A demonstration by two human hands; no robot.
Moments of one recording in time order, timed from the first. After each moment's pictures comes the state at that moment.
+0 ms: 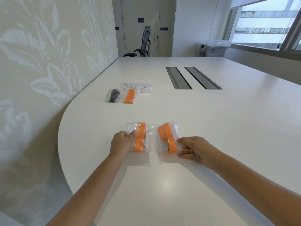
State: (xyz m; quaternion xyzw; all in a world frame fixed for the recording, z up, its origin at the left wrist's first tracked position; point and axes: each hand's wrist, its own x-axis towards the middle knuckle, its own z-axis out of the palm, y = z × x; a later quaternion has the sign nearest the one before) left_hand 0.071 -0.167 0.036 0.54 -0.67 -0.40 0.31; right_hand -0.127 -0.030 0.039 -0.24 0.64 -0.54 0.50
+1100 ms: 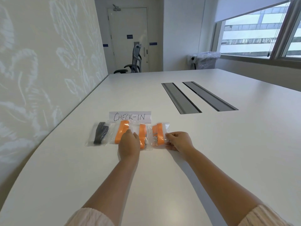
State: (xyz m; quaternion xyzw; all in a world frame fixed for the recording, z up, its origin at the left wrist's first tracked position) left_hand -0.083 -0.395 0.021 0.54 -0.75 -0.17 0.35; right_hand -0.219 -0.295 0.026 -0.24 0.71 -0.60 0.30
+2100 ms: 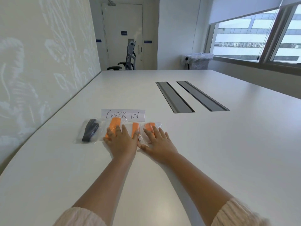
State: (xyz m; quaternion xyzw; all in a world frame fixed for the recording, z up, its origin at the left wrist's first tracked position) left_hand -0.087 -0.403 0.011 0.57 -0.79 -0.08 0.21; right_hand -0.195 -0.311 0.003 -0.57 0.80 -0.18 0.02
